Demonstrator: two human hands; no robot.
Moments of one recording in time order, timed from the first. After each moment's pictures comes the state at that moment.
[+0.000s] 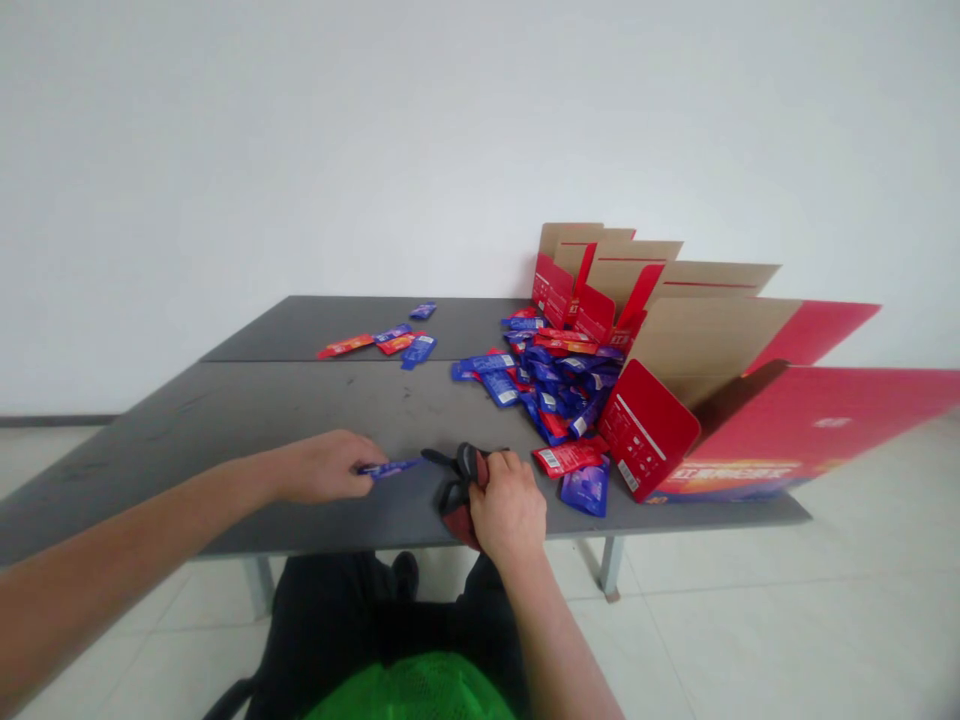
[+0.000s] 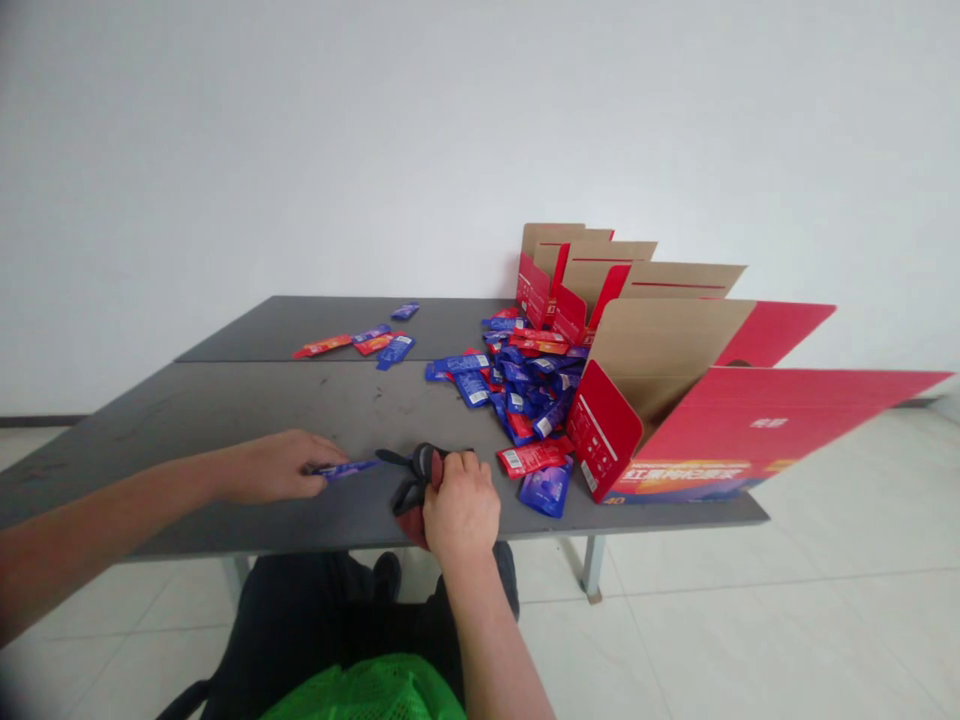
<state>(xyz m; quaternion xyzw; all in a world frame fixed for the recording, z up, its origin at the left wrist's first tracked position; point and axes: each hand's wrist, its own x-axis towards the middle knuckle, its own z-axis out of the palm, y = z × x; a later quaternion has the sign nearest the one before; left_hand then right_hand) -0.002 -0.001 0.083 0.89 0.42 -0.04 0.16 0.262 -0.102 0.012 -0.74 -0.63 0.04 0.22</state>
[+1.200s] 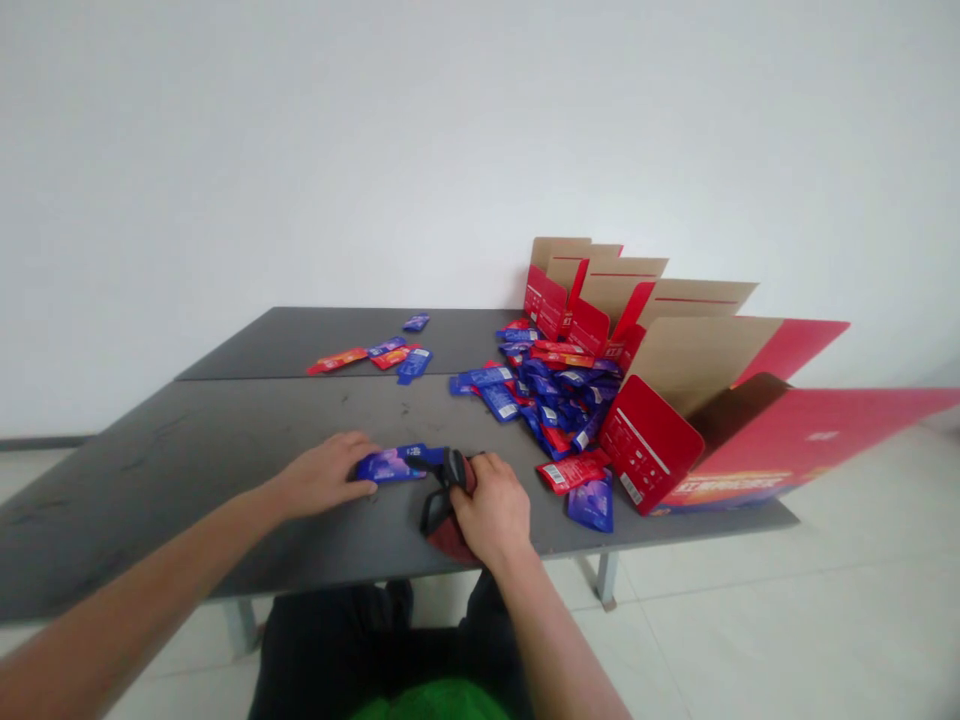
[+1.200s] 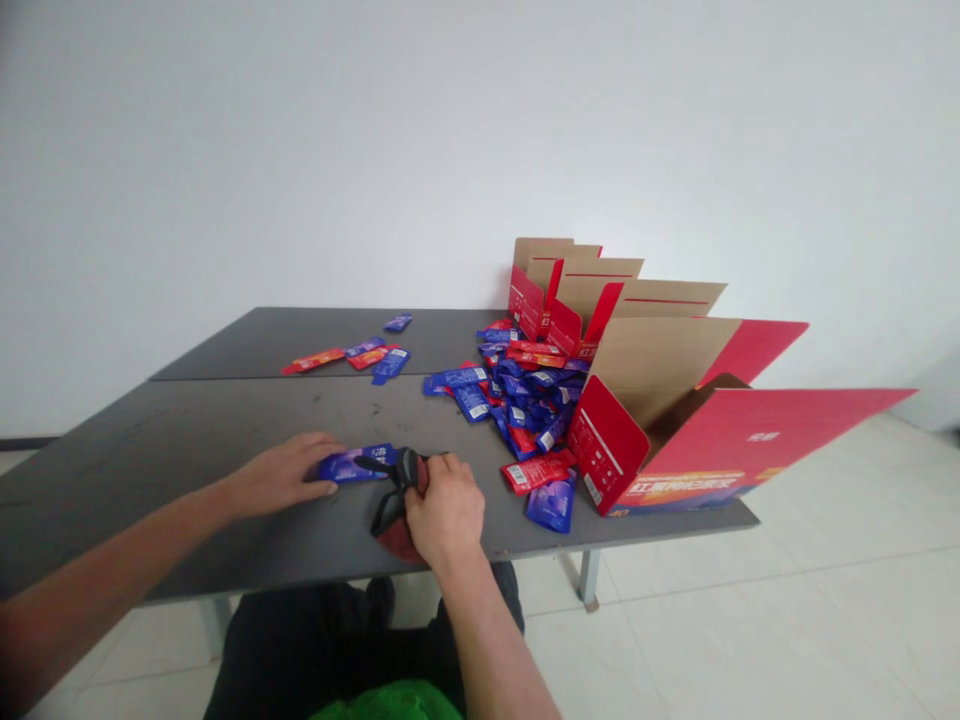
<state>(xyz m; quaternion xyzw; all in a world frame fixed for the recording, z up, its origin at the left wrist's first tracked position) -0.045 0.045 0.025 0.89 0.42 0.05 0.14 0.238 -0.077 0.033 -0.72 -0.66 0.07 0.22</state>
